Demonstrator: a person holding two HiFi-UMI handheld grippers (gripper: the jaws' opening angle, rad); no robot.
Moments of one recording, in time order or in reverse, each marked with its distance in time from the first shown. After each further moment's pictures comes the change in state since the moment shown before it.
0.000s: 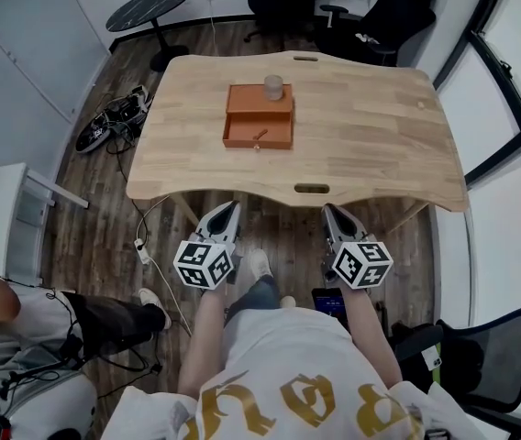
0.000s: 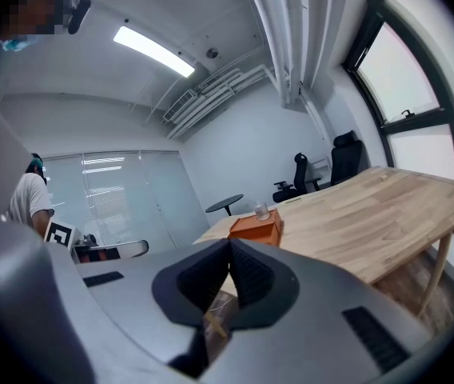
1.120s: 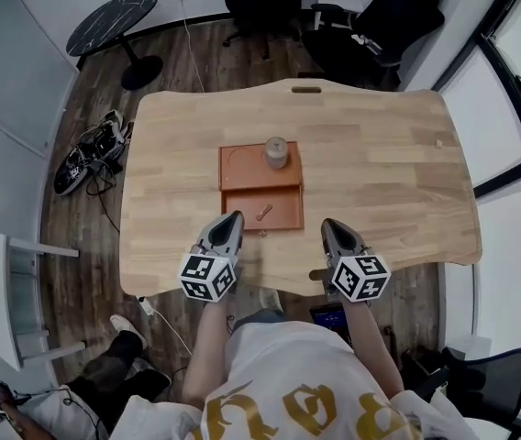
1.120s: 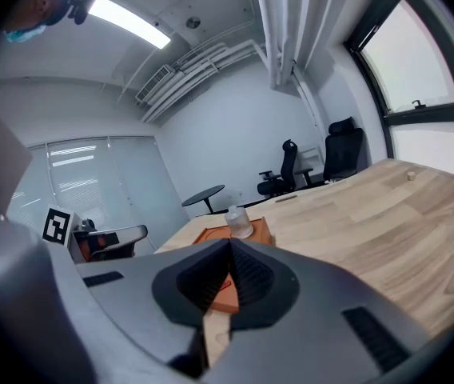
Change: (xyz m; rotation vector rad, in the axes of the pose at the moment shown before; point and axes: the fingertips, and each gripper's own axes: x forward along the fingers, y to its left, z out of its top) left arm 0.257 0.174 0.071 0.013 0.085 -0.084; right arm 0.268 -0.099 0.060 0.023 0.094 -0.126
